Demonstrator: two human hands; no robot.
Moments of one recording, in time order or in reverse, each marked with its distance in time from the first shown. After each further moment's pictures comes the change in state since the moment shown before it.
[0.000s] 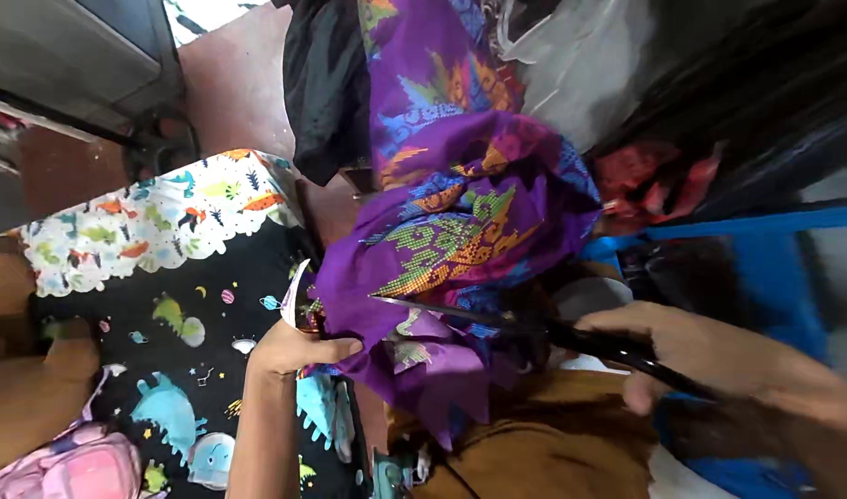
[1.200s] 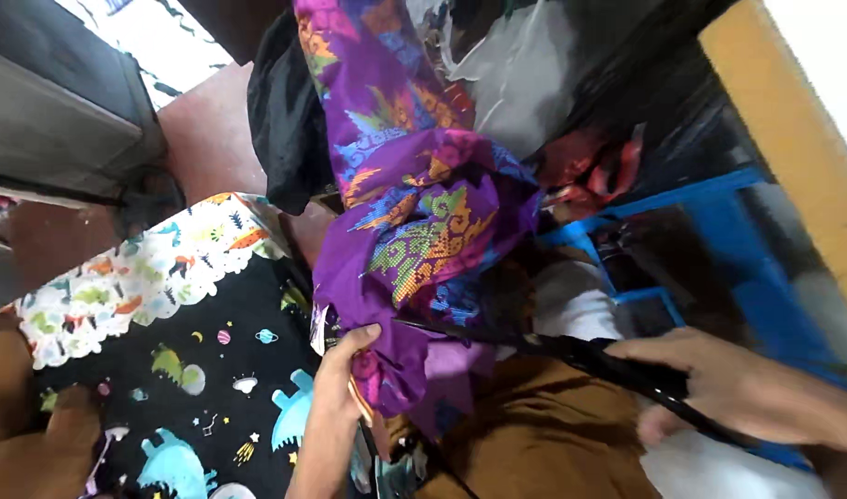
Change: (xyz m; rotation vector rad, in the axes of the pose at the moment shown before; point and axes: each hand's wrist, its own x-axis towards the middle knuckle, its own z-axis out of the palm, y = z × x) left_hand 0.006 0.016 0.110 -0.662 0.410 -0.277; right_hand -0.080 0.039 0.041 -0.234 0.330 -0.068
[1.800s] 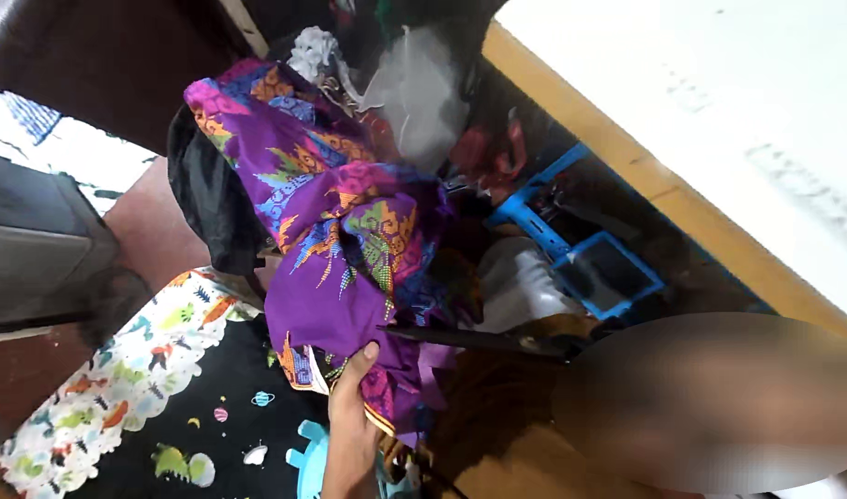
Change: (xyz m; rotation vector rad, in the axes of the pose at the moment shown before) left_hand 0.001 -0.044 0.045 0.031 -0.365 0.196; right_hand -0.084 0.014 0.040 -0.140 0.406 -0.125
